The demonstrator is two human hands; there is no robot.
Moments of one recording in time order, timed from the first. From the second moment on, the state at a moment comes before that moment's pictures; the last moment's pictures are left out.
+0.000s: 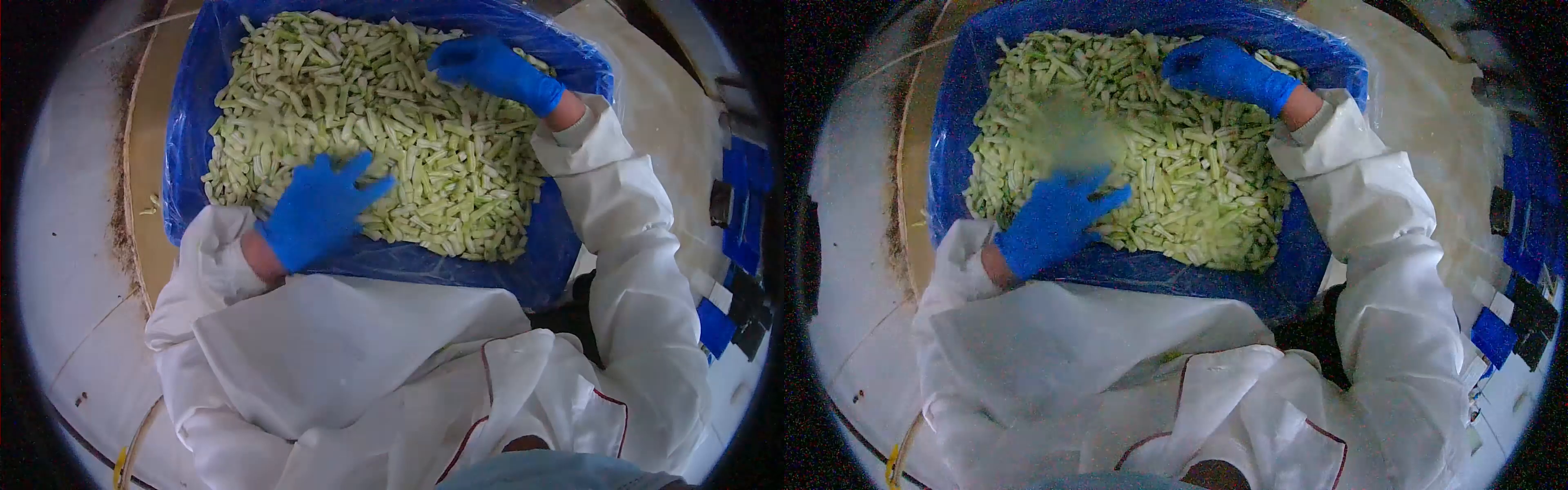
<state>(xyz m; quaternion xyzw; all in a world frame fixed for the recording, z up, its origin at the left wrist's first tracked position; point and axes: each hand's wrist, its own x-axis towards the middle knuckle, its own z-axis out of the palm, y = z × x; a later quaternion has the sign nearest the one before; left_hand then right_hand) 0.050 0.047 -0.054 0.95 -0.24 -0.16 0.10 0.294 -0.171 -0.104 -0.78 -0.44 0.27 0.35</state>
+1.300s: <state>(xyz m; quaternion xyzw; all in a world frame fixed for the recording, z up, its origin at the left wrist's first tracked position) 0.148 0.199 -0.105 0.98 -0.11 -0.09 -0.10 0.276 -0.201 -0.111 -0.80 -0.59 0.08 0.09</state>
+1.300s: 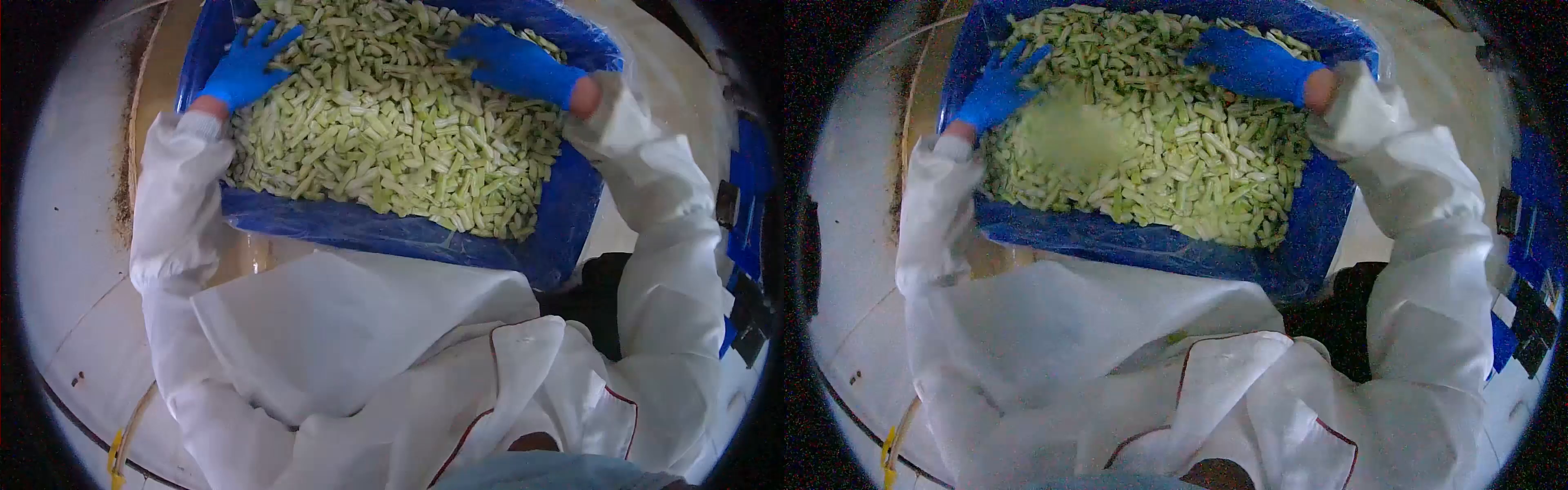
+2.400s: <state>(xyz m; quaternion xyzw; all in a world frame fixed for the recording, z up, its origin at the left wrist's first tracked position) 0.133 0.133 -0.141 0.99 -0.08 -0.08 0.04 0.238 -0.130 -0.127 -0.82 -0.56 0.04 0.10</state>
